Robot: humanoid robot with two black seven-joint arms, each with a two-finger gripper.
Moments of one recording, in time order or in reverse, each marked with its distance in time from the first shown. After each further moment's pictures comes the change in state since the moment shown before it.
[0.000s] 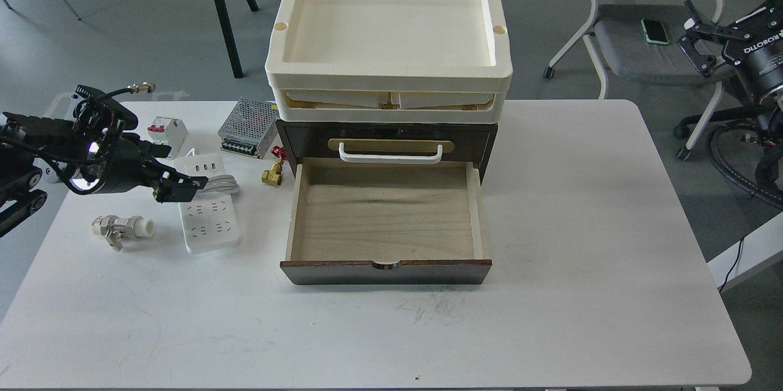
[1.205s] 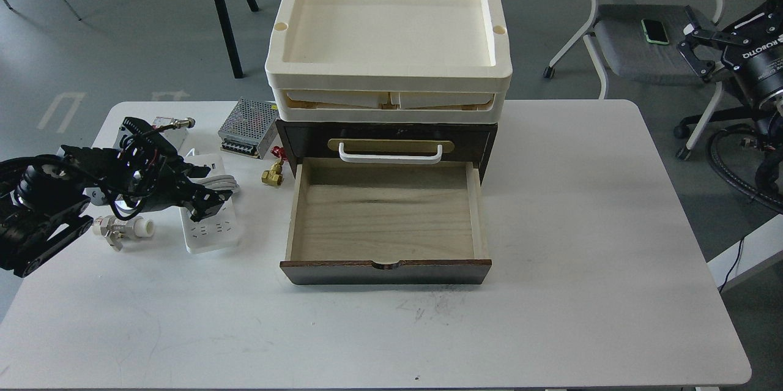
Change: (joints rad) left arm 0.015 -0.171 0.122 0.223 0.004 0.215 0.000; right arm -0.014 -0.001 0.003 0.000 0.000 0.000 0.000
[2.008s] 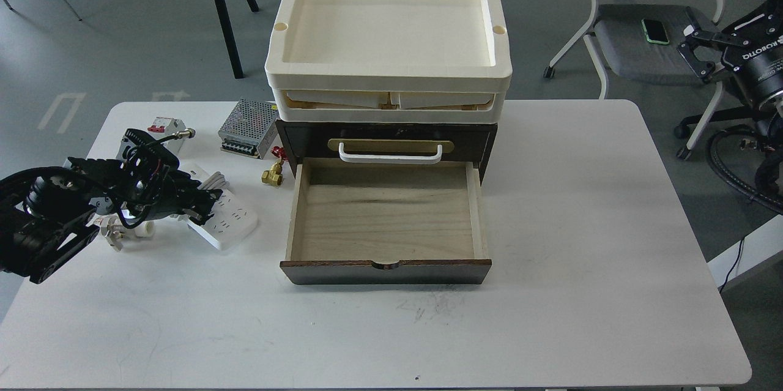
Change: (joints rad) left arm 0.028 -0.067 0.002 0.118 -0.001 0.053 0.000; right arm -0.003 0.002 0.002 -0.002 0.000 0.000 0.000
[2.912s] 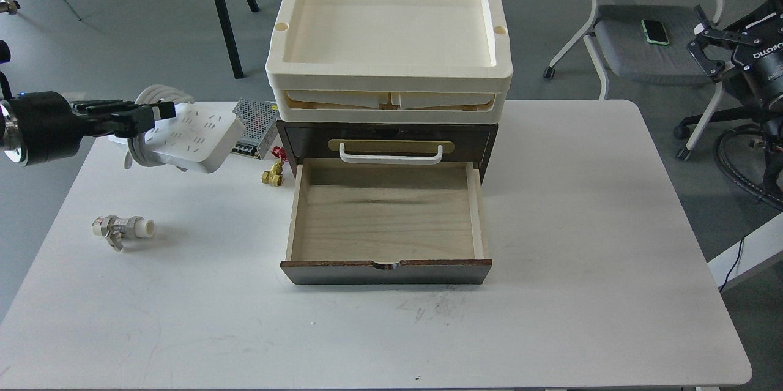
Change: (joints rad) left arm -0.105 0.639 -0.049 -0.790 -0.811 -0.195 0.000; right arm -0.005 -0.016 0.007 -0.002 0.000 0.000 0.006
